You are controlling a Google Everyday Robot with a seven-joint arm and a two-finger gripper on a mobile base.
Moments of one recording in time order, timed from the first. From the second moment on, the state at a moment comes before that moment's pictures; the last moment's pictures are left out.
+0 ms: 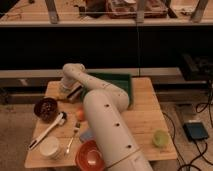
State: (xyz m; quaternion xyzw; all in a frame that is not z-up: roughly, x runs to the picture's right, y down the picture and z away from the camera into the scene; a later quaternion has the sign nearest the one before) arm -0.299 0.030 0.981 -0.30 -0.32 -0.04 0.90
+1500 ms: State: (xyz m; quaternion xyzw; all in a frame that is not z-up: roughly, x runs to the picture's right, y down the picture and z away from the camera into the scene) arm -0.177 0.068 0.785 -0.14 -0.41 -0.12 0.89
